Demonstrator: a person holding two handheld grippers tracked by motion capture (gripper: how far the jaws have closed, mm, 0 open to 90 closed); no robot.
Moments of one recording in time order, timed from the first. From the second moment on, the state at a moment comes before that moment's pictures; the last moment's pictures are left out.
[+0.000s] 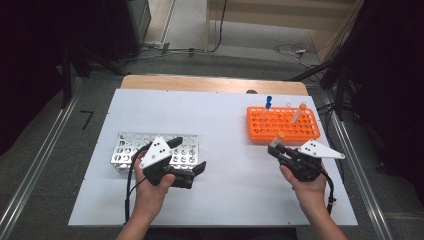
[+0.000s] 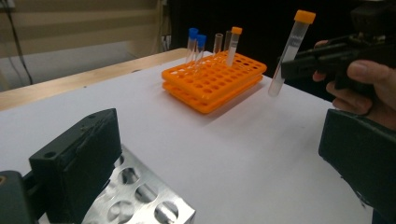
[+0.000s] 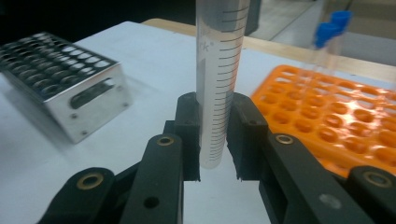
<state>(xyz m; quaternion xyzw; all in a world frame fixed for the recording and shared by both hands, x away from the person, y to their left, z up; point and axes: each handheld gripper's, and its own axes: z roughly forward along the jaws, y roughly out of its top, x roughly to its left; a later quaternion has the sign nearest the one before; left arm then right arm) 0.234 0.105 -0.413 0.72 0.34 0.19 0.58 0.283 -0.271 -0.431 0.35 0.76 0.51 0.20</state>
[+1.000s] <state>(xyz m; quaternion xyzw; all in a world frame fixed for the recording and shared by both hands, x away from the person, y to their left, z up) 0.228 0.039 -0.417 0.77 0.25 0.10 0.57 0.233 -0.182 -0.444 0.20 0.83 0.50 0.11</state>
